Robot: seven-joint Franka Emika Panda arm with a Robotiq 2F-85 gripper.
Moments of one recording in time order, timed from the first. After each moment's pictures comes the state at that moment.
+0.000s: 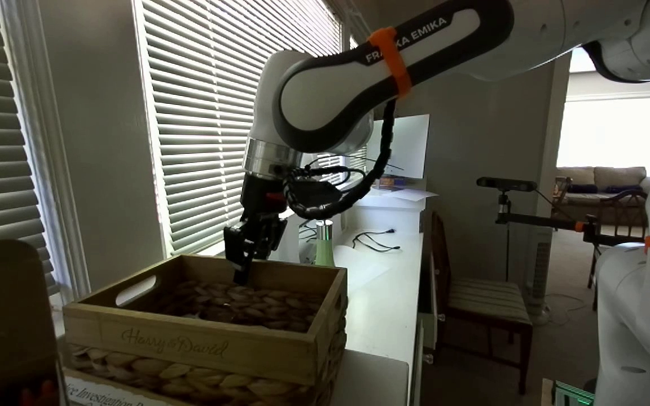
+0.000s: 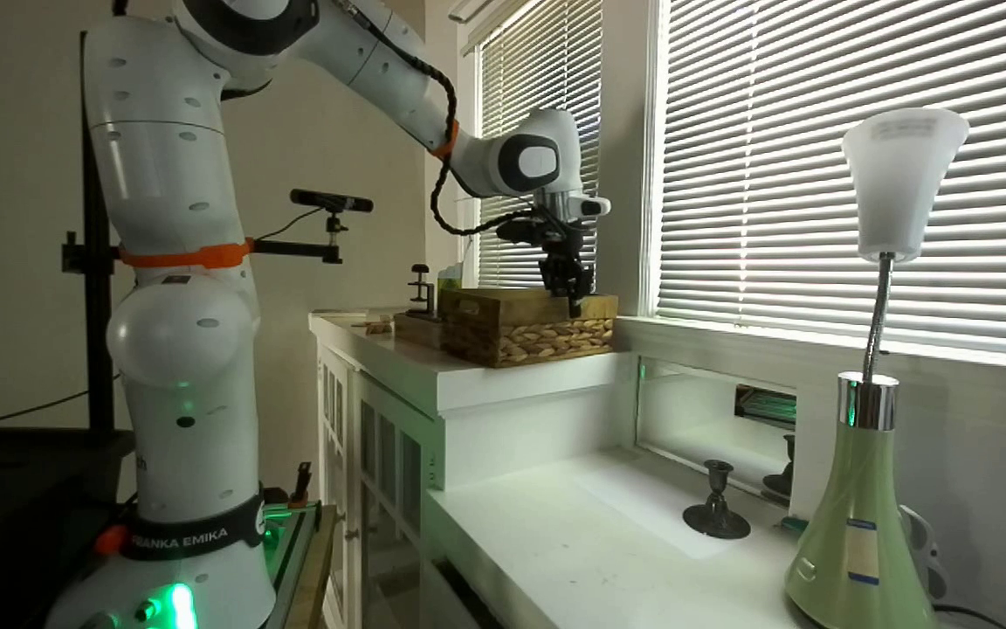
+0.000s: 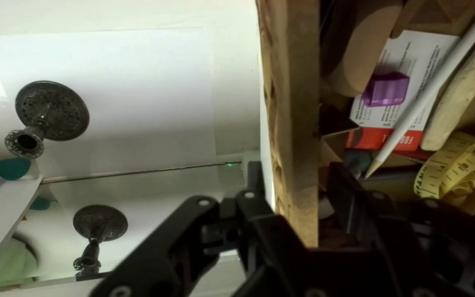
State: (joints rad) arm 0.19 -0.15 0.22 -2.15 0.12 2.25 0.07
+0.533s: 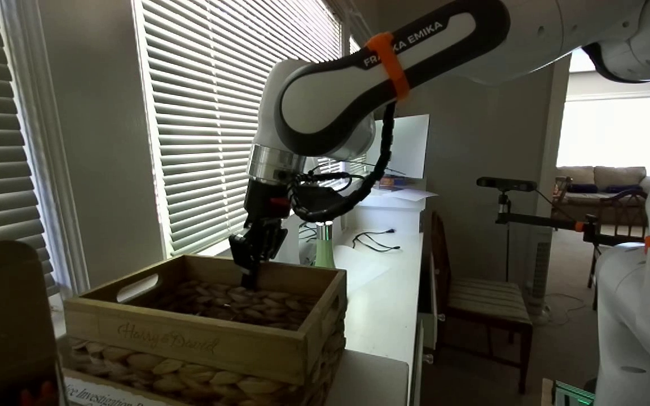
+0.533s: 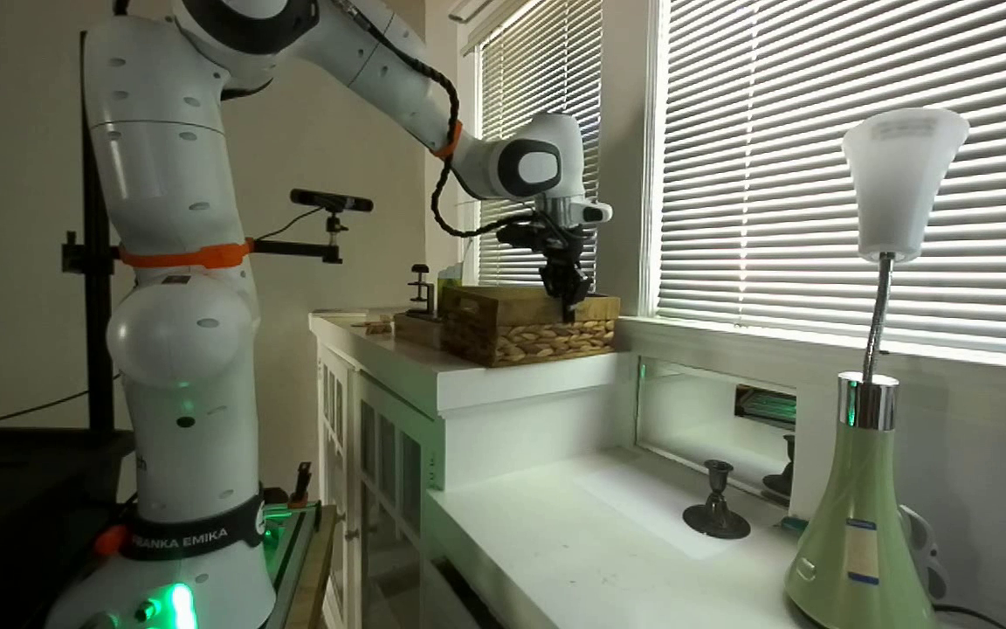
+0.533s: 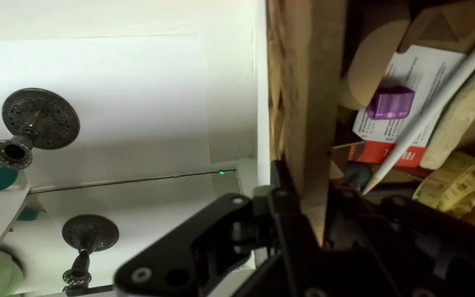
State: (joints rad) arm 0.19 -0.15 0.20 -2.17 0.17 2.26 0.02
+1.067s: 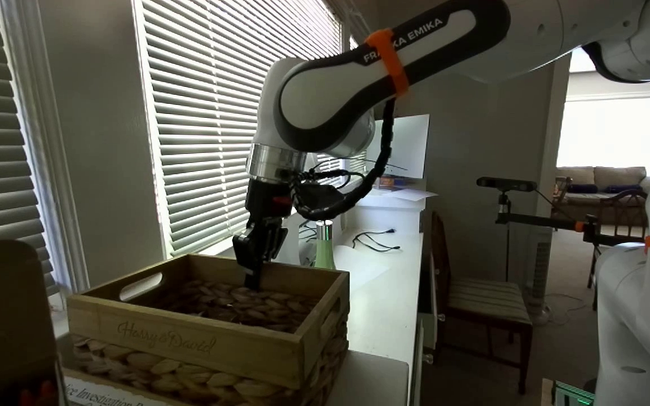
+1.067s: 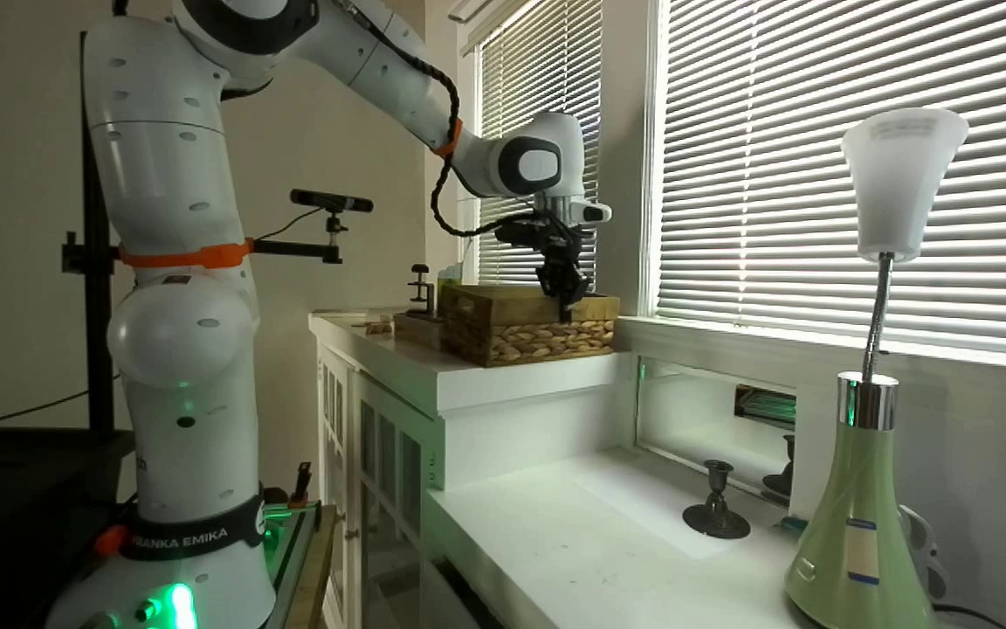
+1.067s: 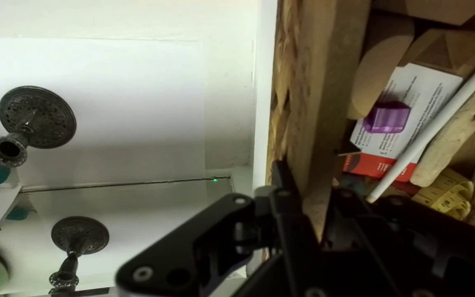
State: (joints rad) arm 0.19 -0.15 0.20 -2.15 0.17 2.21 -0.03
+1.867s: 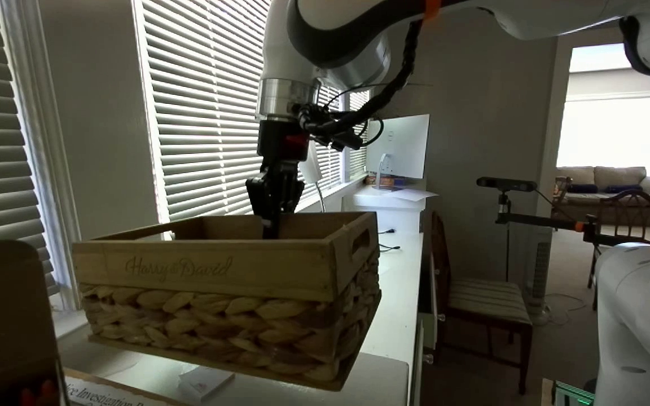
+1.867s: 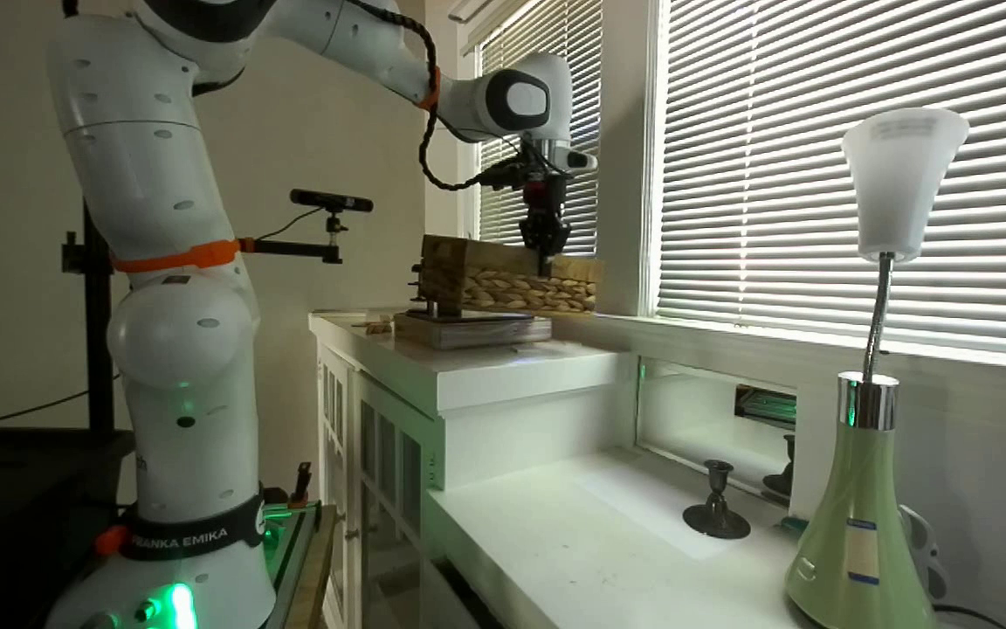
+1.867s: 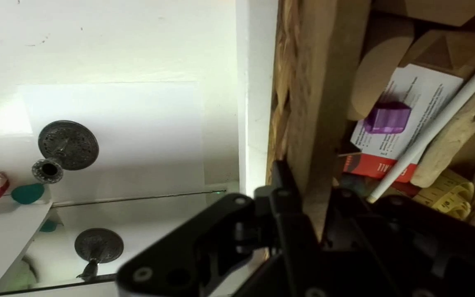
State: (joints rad) arm 0.19 -0.26 0.20 -2.02 0.16 1.90 0.05
